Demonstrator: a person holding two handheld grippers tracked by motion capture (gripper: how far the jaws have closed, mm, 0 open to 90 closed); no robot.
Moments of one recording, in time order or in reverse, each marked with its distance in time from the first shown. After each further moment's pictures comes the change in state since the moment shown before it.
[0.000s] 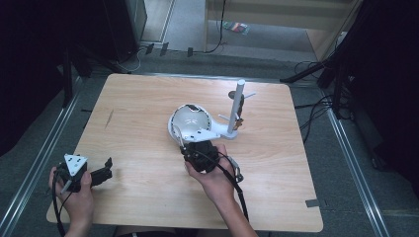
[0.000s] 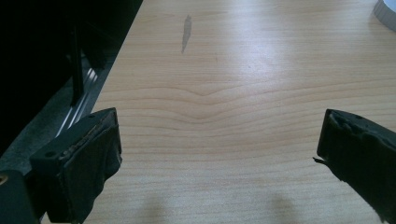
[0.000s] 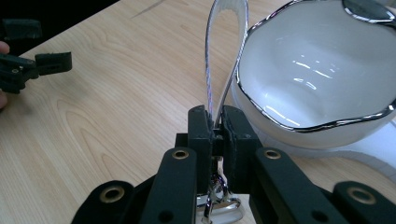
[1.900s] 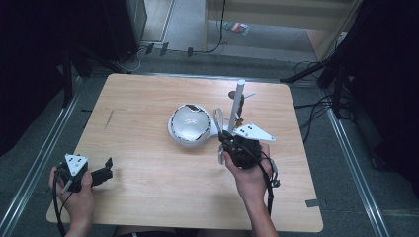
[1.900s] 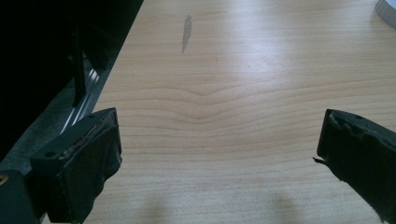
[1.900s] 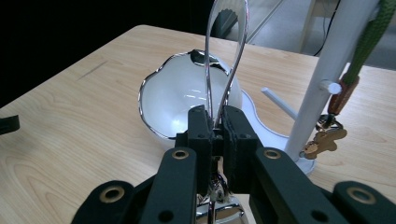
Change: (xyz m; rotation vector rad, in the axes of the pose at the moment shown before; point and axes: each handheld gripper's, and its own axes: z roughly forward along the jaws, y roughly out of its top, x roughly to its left) left arm -0.001 0.000 0.000 -0.001 0.005 0.009; right arm -0.063 -0.015 -0.073 -0.211 -0.160 0.134
